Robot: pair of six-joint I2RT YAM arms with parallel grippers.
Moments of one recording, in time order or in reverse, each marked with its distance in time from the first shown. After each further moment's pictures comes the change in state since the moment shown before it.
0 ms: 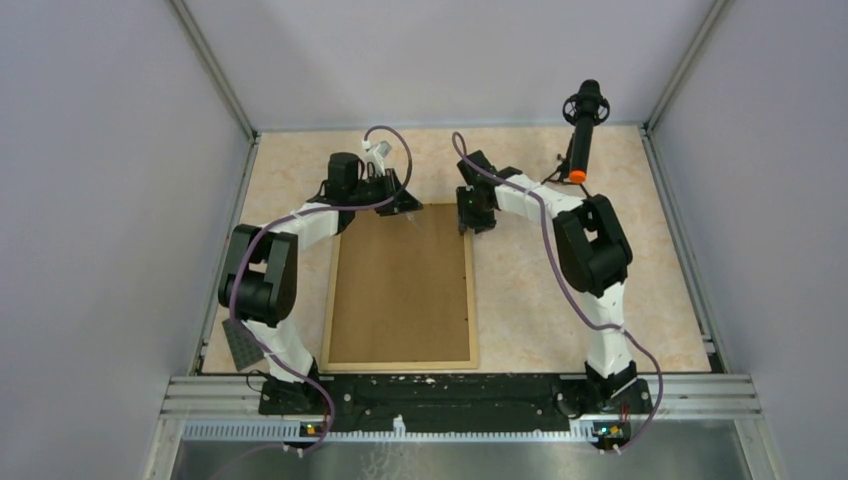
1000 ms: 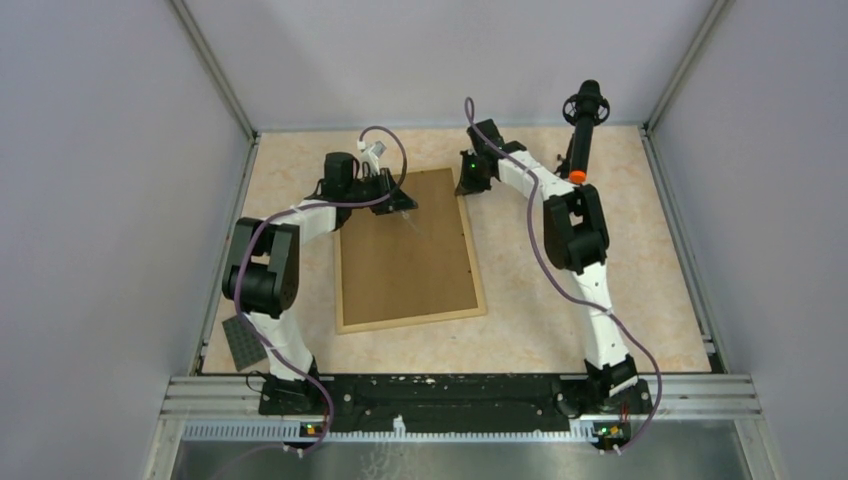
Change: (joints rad) left arm 0.043 0.060 0.029 -0.006 0.032 0.011; right arm -0.117 0.288 0.446 0.013 -0.139 -0.009
